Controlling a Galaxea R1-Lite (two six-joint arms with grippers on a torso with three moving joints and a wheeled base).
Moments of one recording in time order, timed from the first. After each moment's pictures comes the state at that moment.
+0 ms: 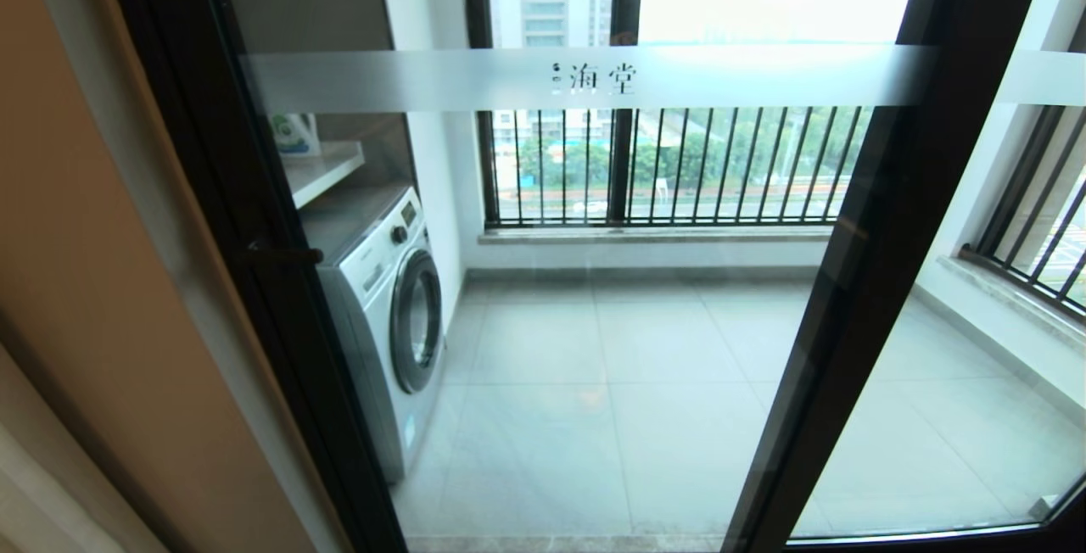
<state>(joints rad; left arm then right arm) 0.00 0.00 0.00 0.00 0.00 -0.03 0.01 0.00 -0.03 0.08 -0.01 0.02</state>
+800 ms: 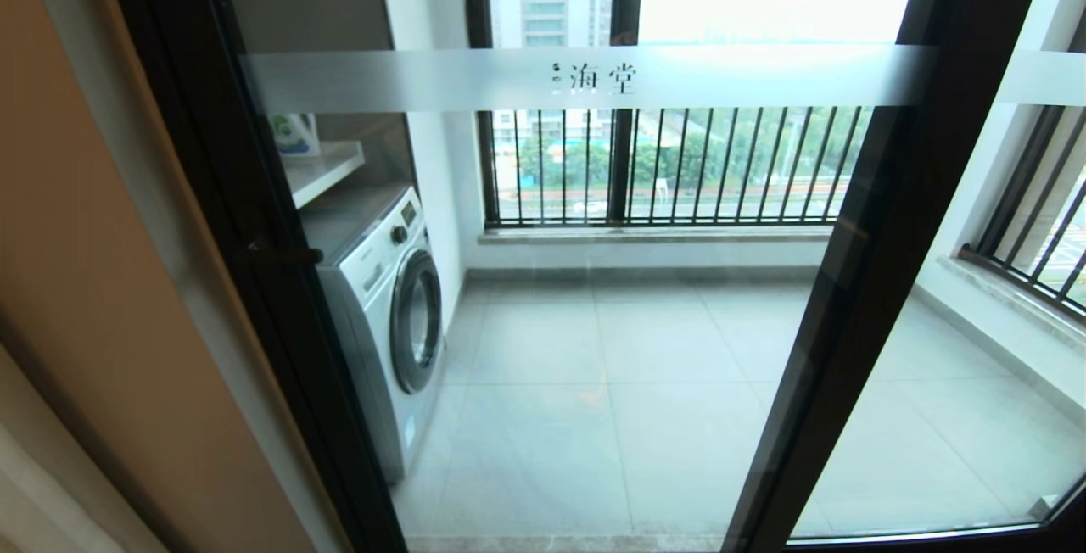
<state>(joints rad) 0.00 0.00 -0.01 0.00 0.01 -0.01 0.01 0.00 -0.03 0.08 -0.01 0.02</state>
